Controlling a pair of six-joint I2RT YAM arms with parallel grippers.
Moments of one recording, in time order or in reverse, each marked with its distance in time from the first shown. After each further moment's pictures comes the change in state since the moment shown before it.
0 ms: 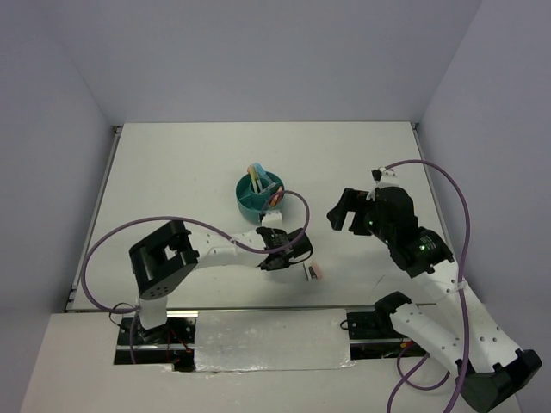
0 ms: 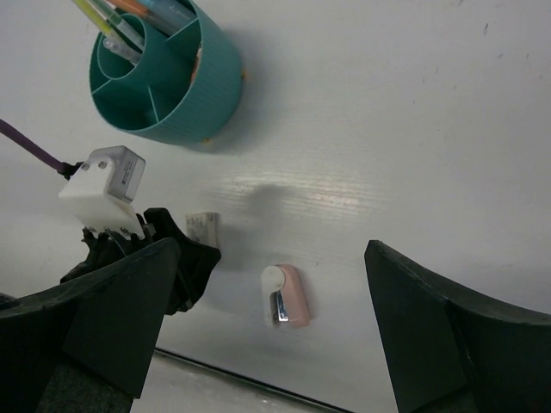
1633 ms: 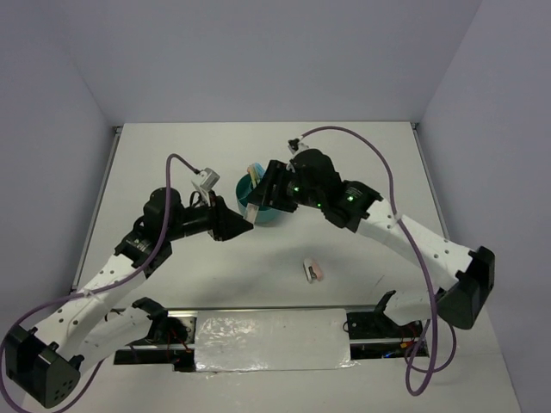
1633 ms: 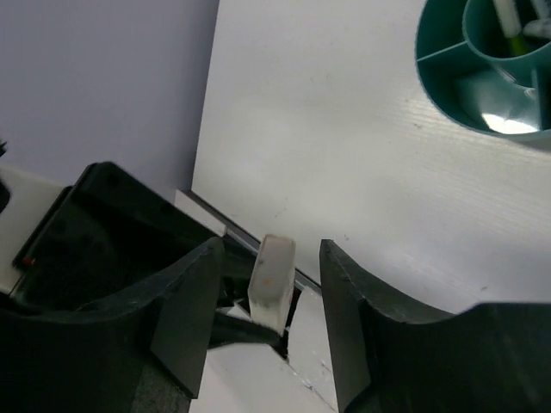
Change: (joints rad) left arm 0.613 -0.993 -0.497 0.608 1.059 0.737; right arm 0.397 0.555 0.426 0.209 -0.143 0.407
